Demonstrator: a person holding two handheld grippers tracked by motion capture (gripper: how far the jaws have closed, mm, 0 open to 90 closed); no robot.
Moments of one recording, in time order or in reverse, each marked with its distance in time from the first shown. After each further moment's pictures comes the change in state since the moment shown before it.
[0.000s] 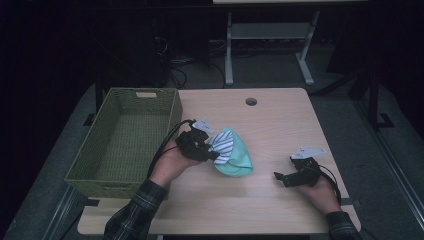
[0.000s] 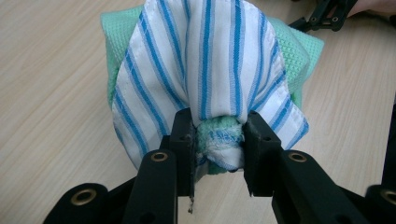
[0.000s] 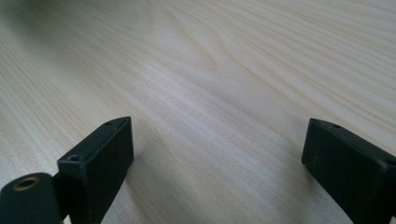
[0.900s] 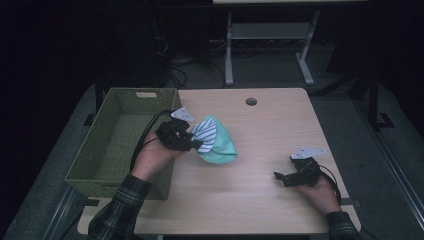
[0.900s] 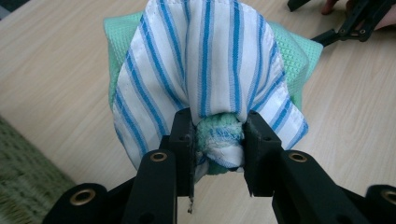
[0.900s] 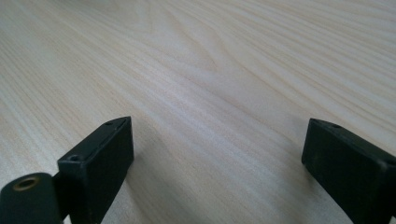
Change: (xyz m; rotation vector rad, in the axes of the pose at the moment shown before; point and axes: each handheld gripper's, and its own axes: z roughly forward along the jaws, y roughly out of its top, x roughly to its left) left arm 0.022 -0.008 -0.047 -0.035 0.101 -0.040; right arm 0.000 0.000 0.000 0.000 -0.001 0.001
